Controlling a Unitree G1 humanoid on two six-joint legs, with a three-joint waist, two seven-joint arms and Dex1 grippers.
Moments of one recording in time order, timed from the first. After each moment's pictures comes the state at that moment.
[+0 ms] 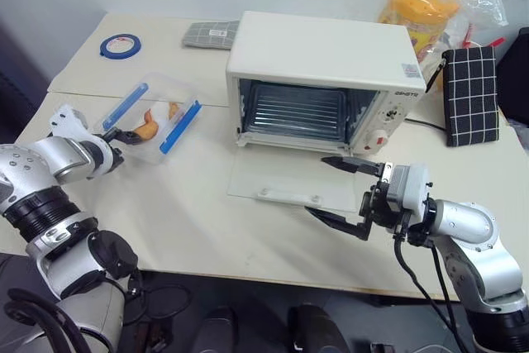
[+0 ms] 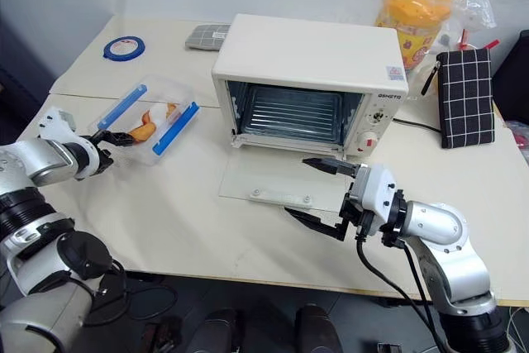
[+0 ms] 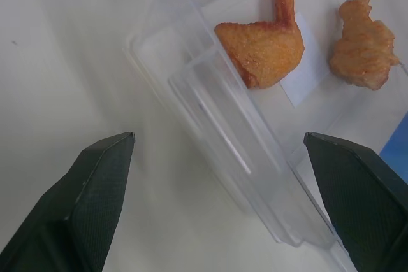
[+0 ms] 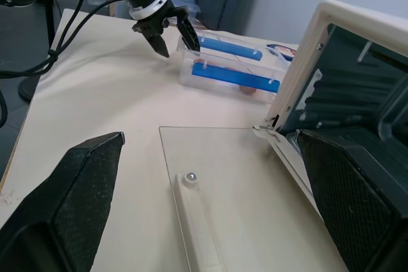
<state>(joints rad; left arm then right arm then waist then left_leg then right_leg) -0.92 0.51 0.79 0.29 -0.51 1.50 0.32 -0.13 -0.62 -0.08 -0.47 0.49 0.14 0.95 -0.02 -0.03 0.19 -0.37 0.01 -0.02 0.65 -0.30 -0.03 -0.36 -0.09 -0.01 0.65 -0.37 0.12</state>
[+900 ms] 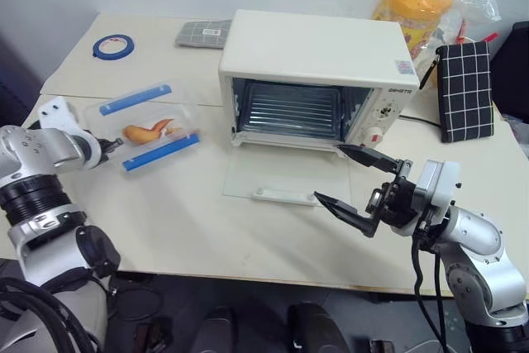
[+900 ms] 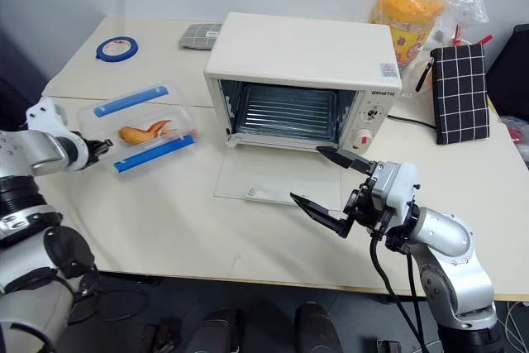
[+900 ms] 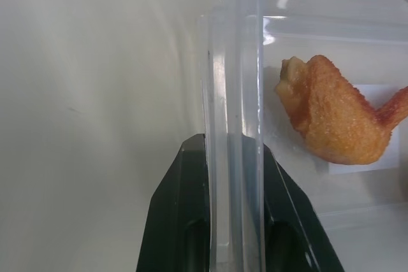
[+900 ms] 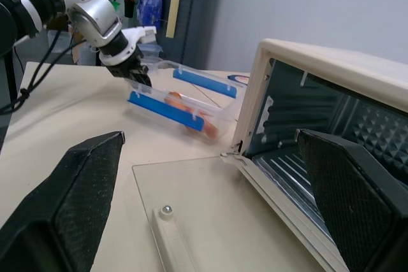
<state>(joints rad) -0.94 0.68 0.60 0.42 -0.32 1.39 0.13 -0.07 -0.55 -0.13 -0.51 0.58 0.11 0.87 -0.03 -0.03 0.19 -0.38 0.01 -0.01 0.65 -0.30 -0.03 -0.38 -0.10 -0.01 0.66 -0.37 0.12</state>
